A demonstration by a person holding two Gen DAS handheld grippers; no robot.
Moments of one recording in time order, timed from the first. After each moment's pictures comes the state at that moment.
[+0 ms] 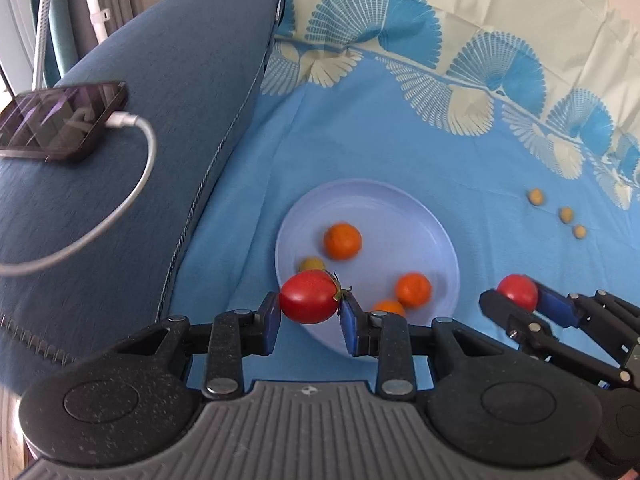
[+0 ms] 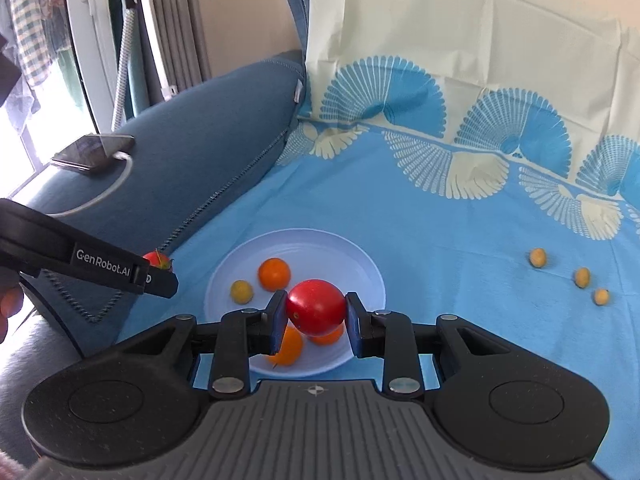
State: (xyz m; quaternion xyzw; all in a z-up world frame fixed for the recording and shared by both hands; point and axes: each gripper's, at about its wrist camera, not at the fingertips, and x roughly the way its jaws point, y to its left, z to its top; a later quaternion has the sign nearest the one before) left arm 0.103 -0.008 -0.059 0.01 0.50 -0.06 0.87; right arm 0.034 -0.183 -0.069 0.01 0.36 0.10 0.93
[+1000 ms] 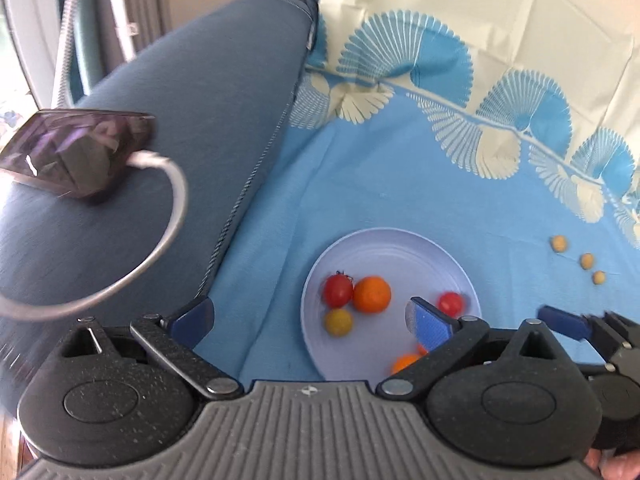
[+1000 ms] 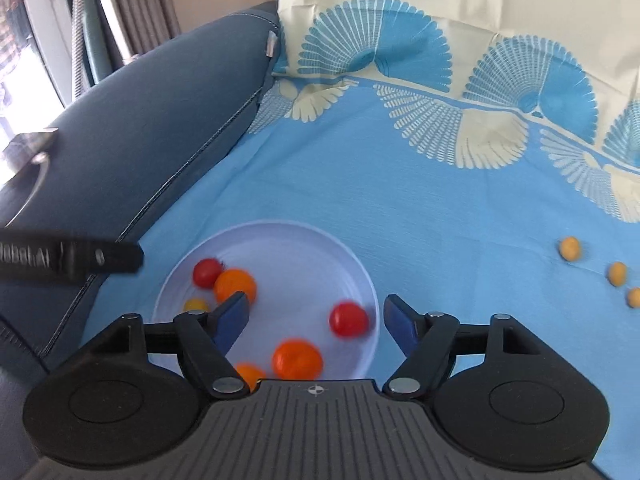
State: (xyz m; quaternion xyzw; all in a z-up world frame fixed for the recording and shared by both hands) left arm 0.112 0.004 -0.044 -0.02 0.46 -0.02 0.89; right arm 0.096 -0.192 -0.082 0.03 0.43 0.08 0.90
